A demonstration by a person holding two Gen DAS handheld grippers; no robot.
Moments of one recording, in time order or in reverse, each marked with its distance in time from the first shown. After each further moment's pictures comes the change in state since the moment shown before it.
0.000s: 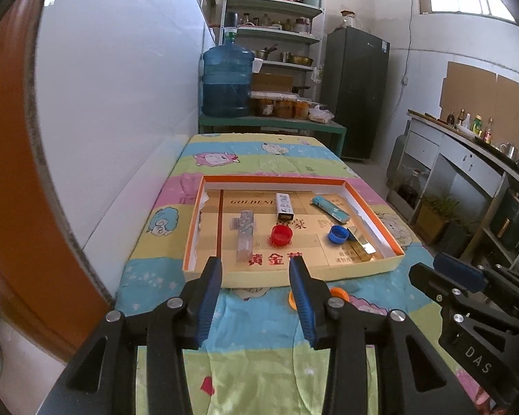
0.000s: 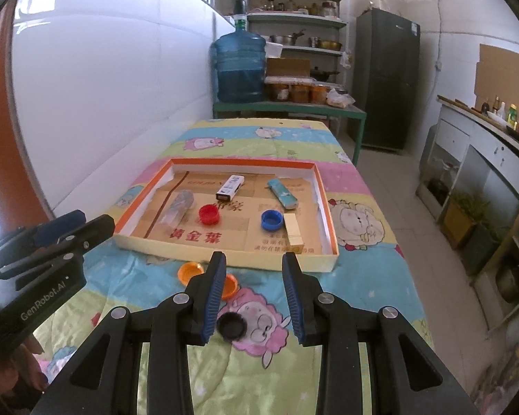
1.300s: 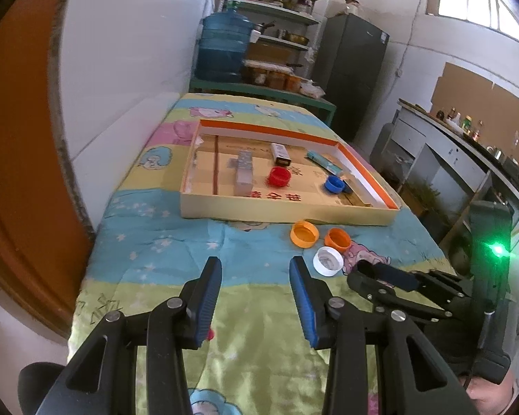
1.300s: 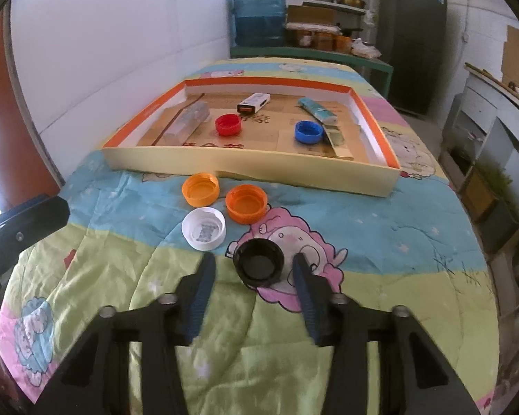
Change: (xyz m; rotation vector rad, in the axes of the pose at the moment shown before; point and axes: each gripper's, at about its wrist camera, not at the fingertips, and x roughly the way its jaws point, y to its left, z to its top) left arm 0.016 0.024 -0.052 -0.066 0.117 -0.117; right arm 0.079 0.015 -0.058 -0.028 0.212 0.073
